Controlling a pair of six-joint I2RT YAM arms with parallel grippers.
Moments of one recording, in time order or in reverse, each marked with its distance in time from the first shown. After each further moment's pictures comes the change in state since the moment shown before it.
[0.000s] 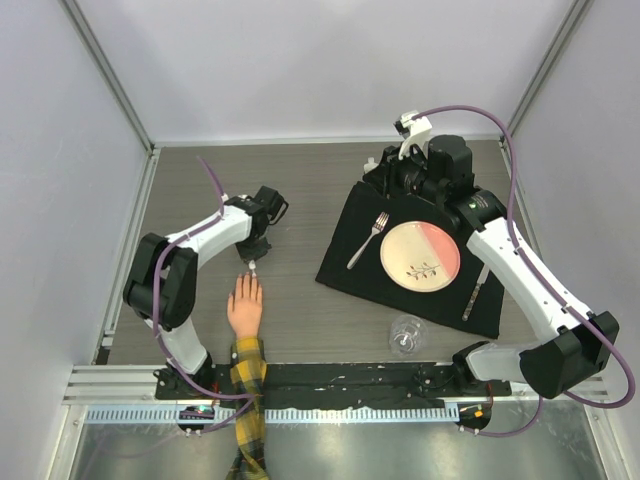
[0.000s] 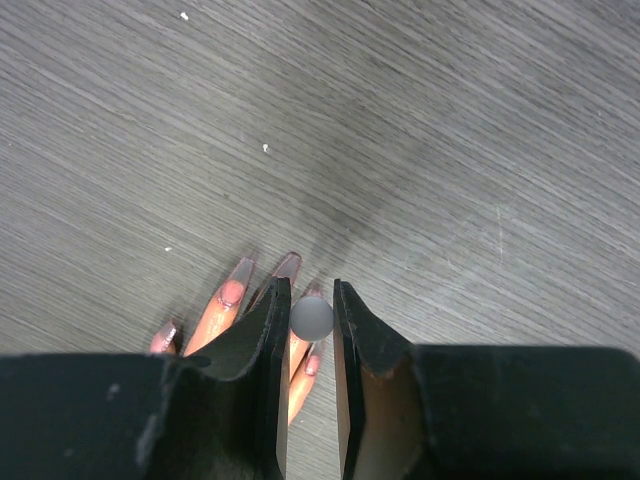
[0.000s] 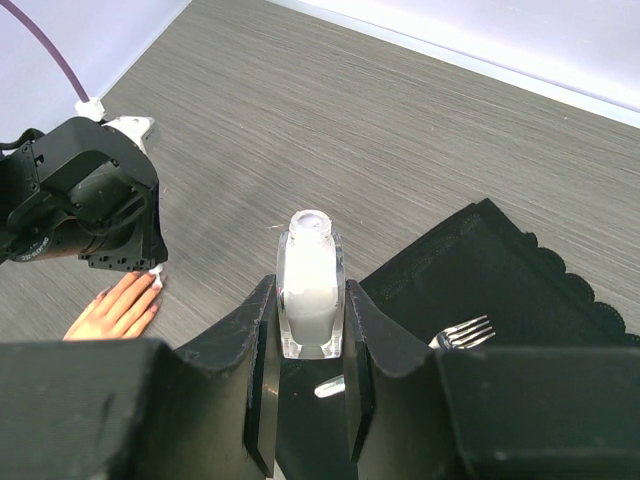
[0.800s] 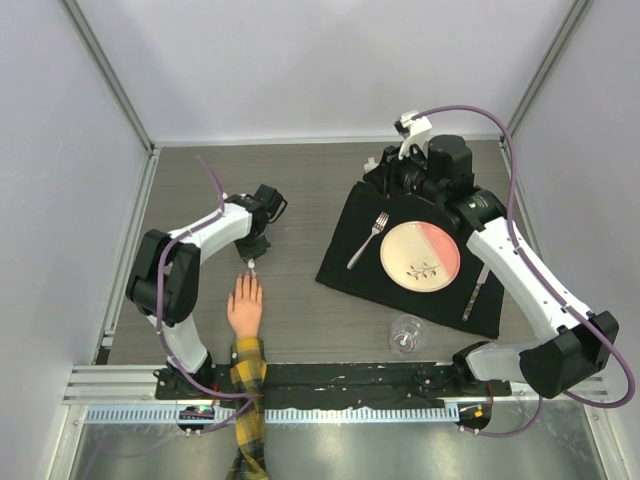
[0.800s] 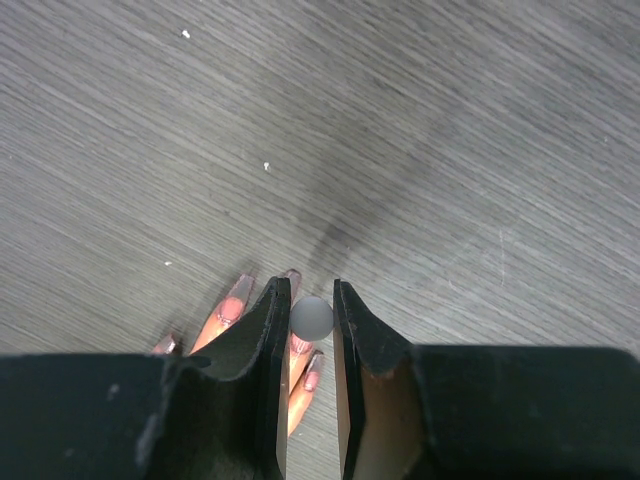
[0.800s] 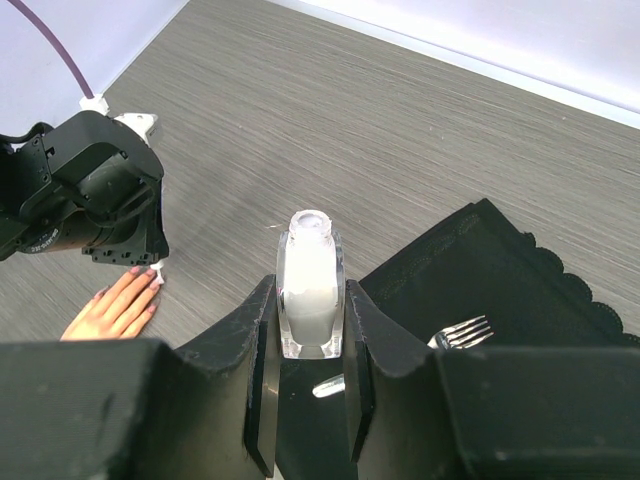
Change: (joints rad) left arm 0.019 0.032 0.018 0.003 0.000 0.007; right arm -0.002 0.001 0.000 0.000 0.001 -0.004
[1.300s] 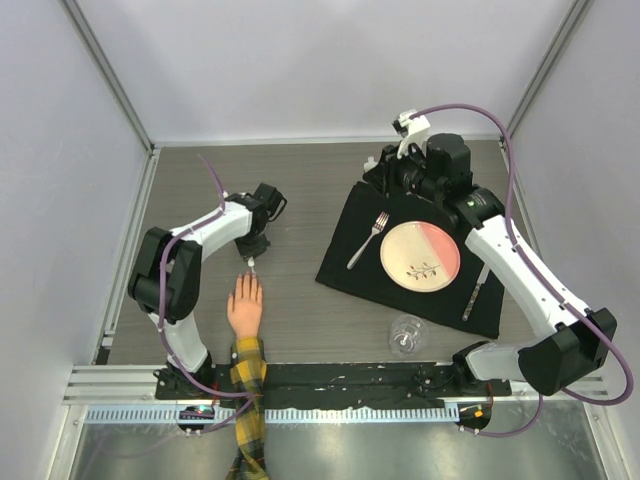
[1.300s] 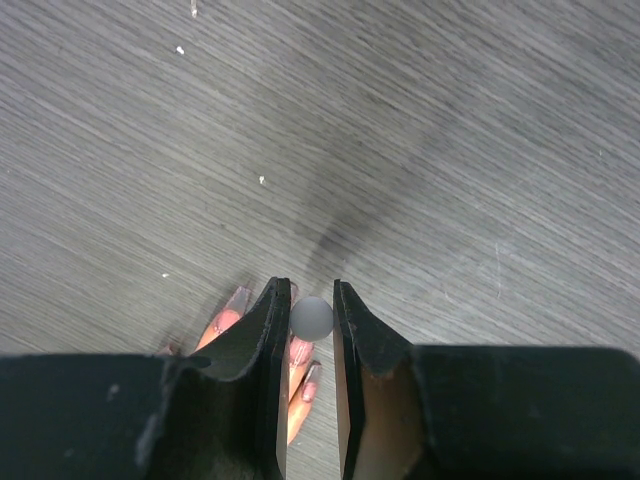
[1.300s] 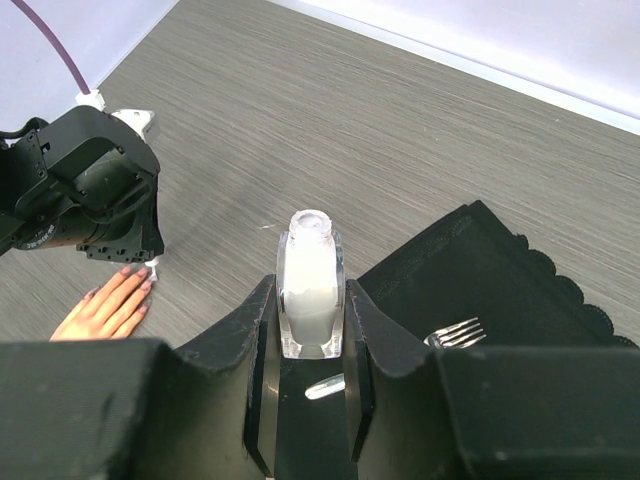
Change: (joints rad) left arm 0.009 0.018 0.012 0.010 0.000 0.018; right arm 0.000 0.014 0.008 0.000 0.006 -0.016
